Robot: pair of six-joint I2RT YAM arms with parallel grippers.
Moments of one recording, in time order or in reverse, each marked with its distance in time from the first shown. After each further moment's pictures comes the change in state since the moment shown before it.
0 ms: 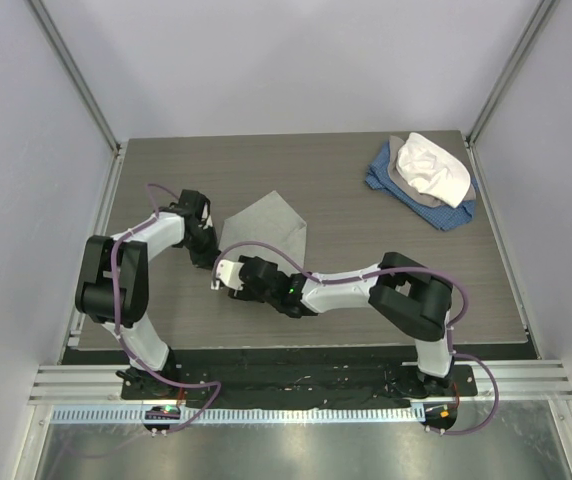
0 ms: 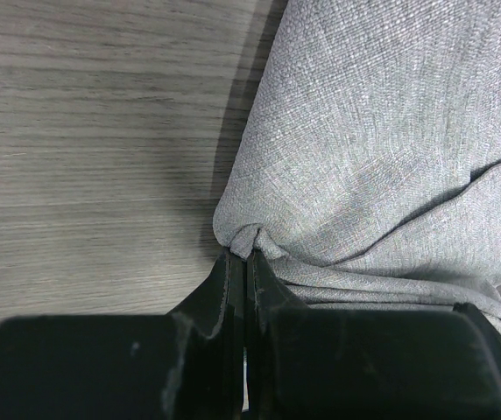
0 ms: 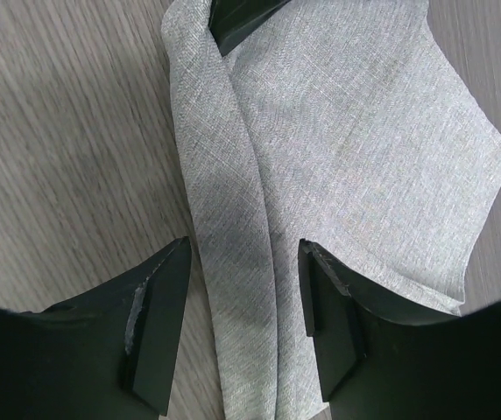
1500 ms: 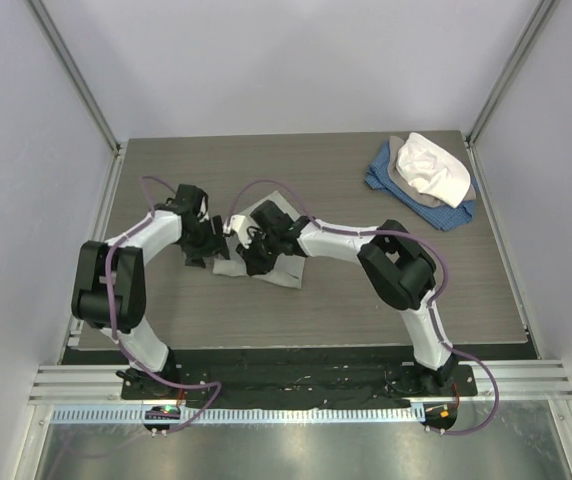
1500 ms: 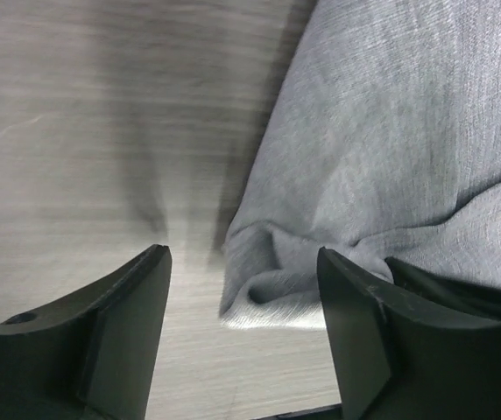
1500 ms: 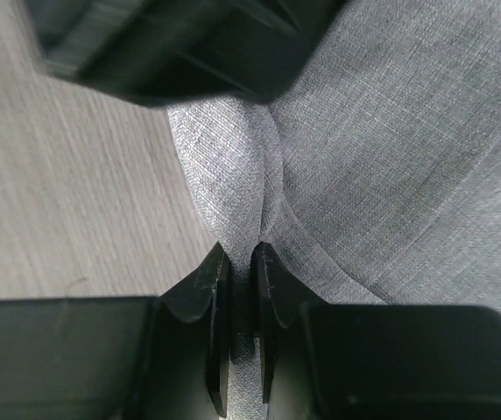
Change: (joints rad) left arm 0.008 -0.019 0.042 -0.004 -0.066 0.006; right arm -0.279 0.200 0.371 -0.418 -0.705 0.189
